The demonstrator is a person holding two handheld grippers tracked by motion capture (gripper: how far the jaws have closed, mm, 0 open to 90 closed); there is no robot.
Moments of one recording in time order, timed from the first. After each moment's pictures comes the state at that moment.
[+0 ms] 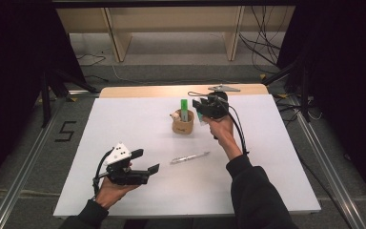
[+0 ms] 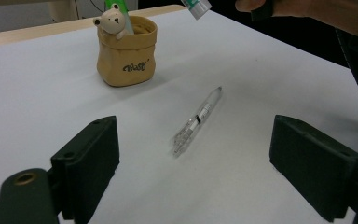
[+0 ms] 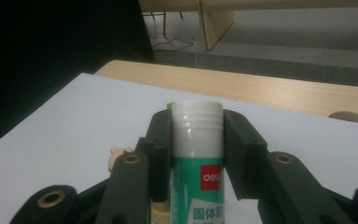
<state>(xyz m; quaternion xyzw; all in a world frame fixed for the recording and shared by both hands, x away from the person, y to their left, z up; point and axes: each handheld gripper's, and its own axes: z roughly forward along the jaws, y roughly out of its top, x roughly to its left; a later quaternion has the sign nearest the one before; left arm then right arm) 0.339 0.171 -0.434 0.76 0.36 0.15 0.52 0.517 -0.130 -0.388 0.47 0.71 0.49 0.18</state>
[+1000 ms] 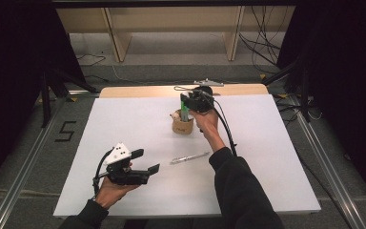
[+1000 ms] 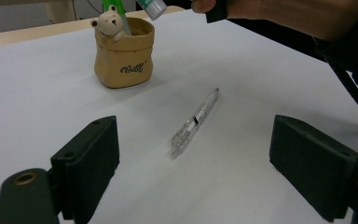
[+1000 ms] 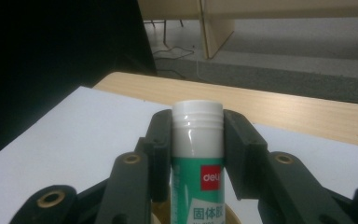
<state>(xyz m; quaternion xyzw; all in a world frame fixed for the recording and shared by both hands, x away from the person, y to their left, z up) 0.339 0.171 -0.433 0.76 0.36 0.14 0.53 0.546 -0.090 -0.395 0.47 0.70 0.50 0.19</state>
